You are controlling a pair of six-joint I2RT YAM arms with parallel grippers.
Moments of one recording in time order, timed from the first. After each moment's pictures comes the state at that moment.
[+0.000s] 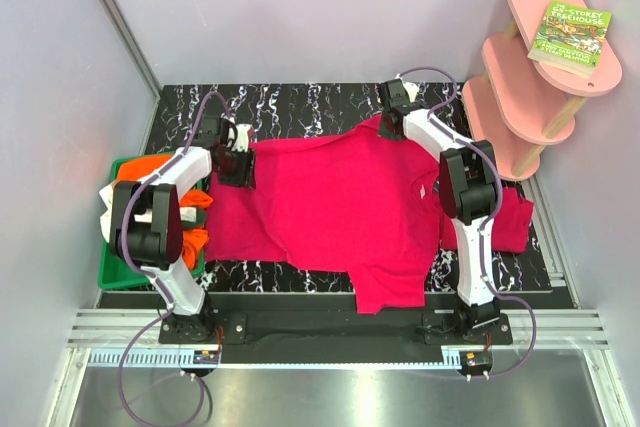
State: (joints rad) left arm -0.10 1.72 1.15 -0.53 0.24 0.04; right arm 0.32 2.24 1.82 -0.49 0.28 0.51
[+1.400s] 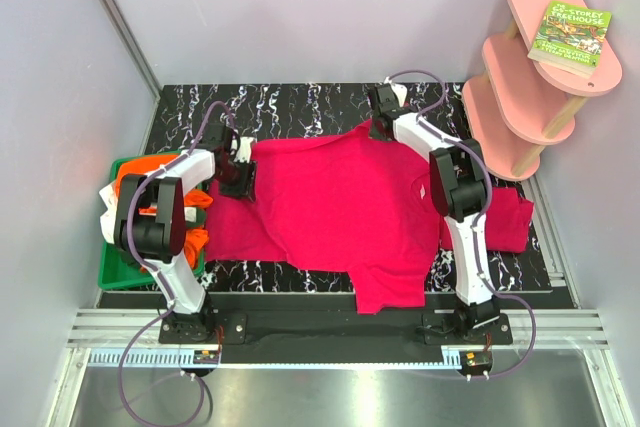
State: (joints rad) left arm -0.10 1.78 1.12 -0.57 0.24 0.06; right arm 0.36 2.30 1.84 -0.42 0.30 0.50
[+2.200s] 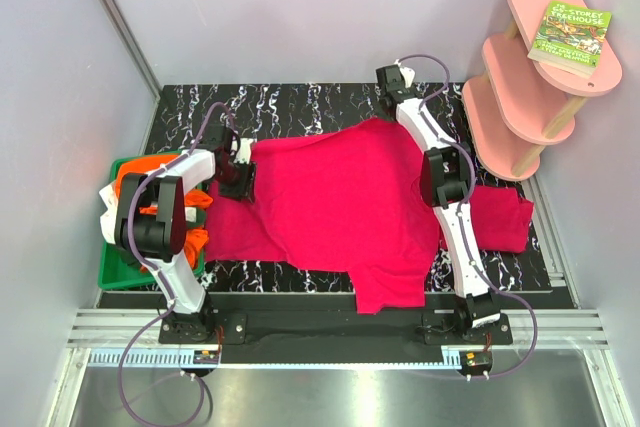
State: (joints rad) left arm -0.10 1.79 1.12 -0.57 0.23 0.06; right arm 0.28 2.66 2.44 -0.63 0.29 0.51
